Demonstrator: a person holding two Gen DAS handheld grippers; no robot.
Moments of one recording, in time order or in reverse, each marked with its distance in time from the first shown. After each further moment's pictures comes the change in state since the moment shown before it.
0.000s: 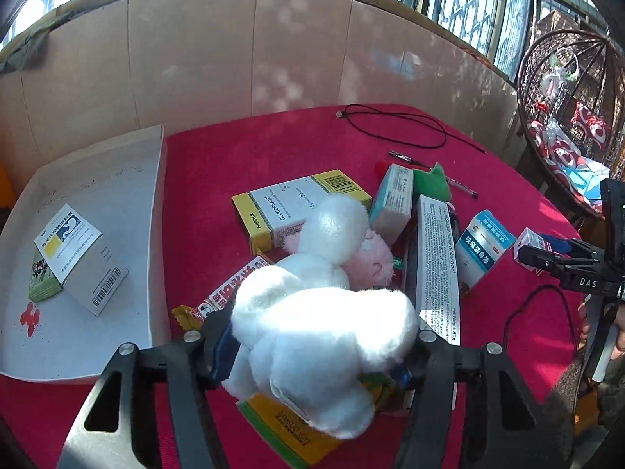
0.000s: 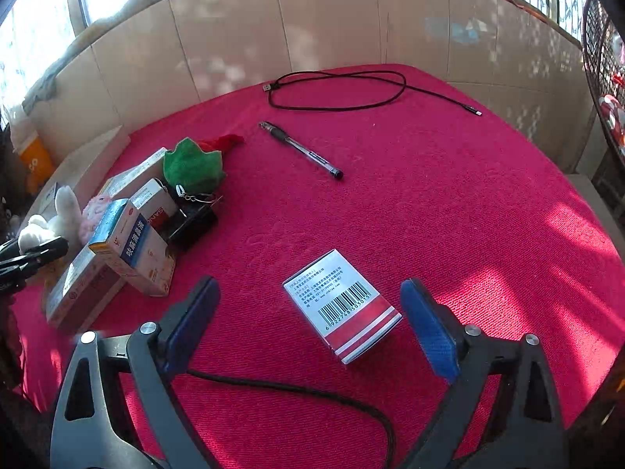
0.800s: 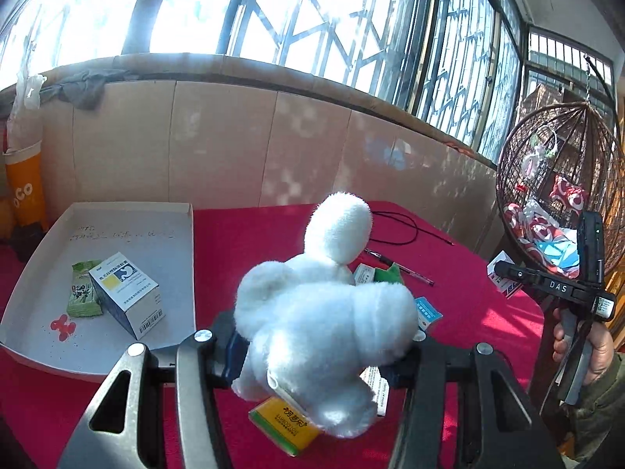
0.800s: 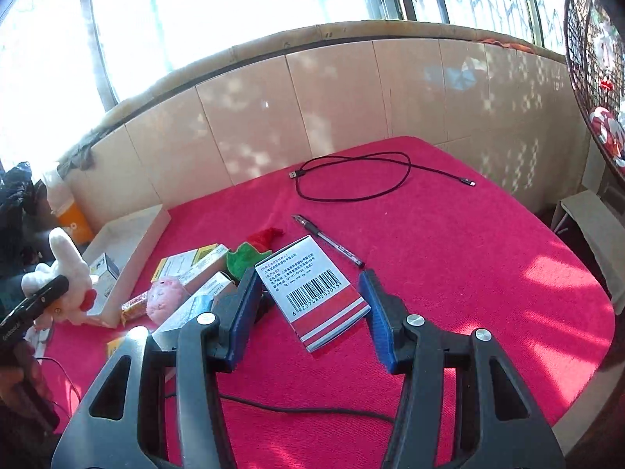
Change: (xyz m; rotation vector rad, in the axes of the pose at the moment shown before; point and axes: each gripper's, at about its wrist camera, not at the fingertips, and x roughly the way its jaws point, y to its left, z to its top) left arm -0.100 0.009 0.002 -0.097 -0.323 -0.061; right arm -0.075 0.018 0.041 0.079 -0.232 0.093
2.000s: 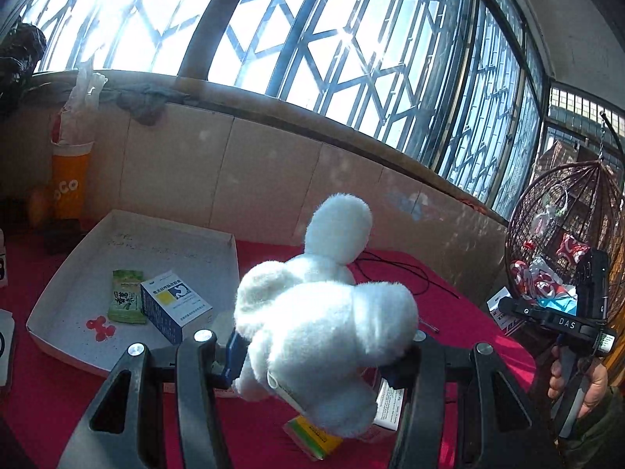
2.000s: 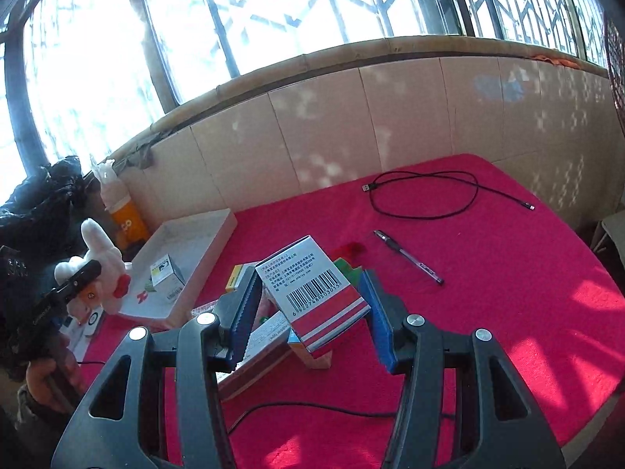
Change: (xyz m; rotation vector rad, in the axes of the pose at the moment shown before) left arm -0.050 0.040 0.007 -0.132 -0.149 0.047; right arm -0.014 0.056 0.013 -0.044 -0.006 0.171
